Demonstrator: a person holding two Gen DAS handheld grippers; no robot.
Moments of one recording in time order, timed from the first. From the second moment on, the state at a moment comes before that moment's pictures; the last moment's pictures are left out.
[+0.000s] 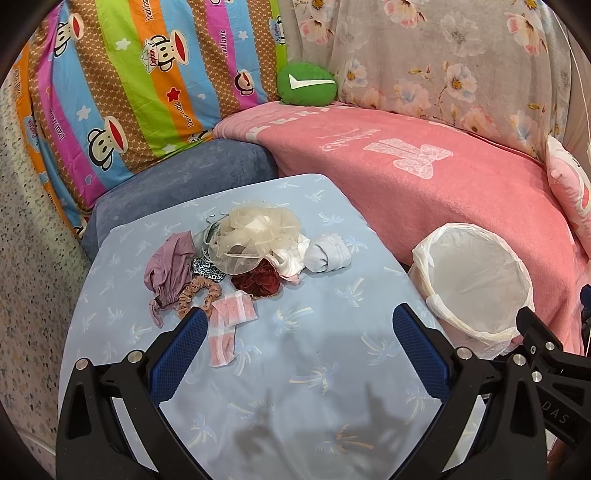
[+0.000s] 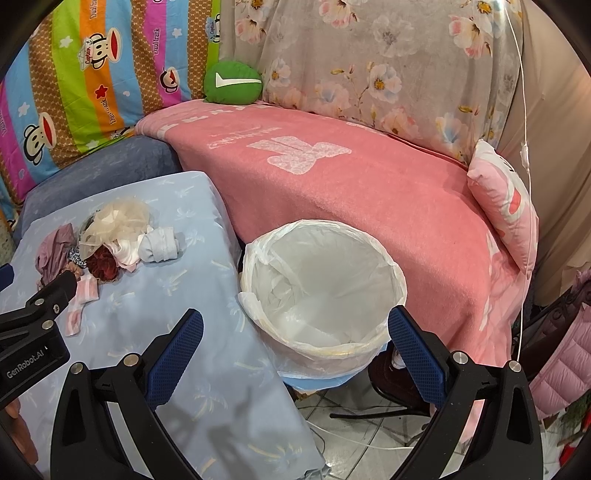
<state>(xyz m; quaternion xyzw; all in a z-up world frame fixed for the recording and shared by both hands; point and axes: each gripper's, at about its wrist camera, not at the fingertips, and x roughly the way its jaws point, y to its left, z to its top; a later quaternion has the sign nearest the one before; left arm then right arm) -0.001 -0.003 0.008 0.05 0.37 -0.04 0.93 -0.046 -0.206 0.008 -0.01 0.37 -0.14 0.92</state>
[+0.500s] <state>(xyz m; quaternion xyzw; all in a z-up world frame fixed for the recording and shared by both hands) 0.013 0.007 0.007 0.05 0.36 -0.04 0.93 -0.033 -0.188 0.002 -0.01 0.36 -0.14 0.92</state>
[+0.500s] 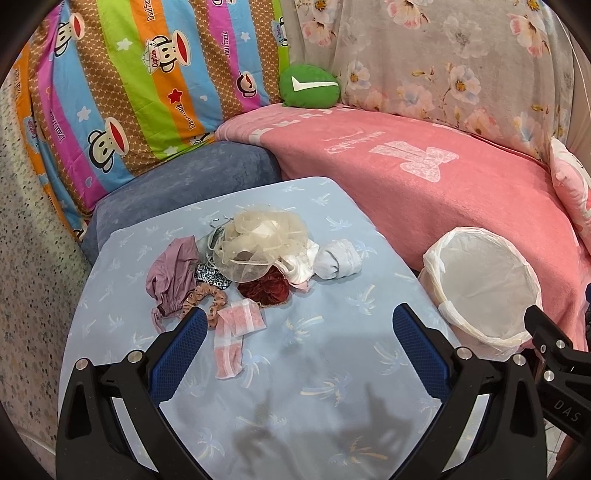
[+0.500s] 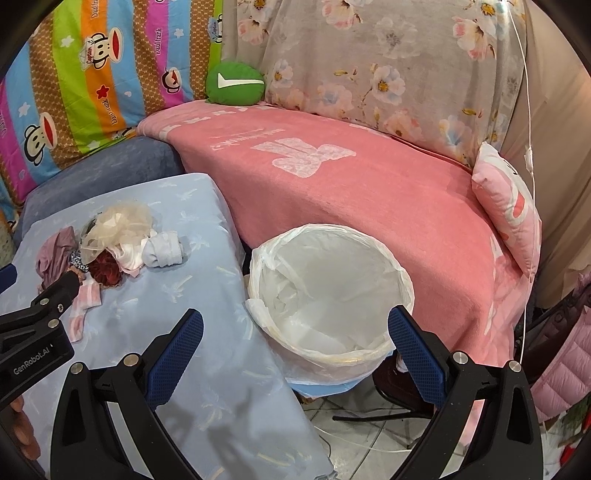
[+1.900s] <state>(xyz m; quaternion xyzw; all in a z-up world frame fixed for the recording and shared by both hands) 0.103 0.119 -0.119 -0.08 0.50 -0.04 0.86 0.083 -0.070 -0.072 -0.02 0.40 -0.05 0.91</state>
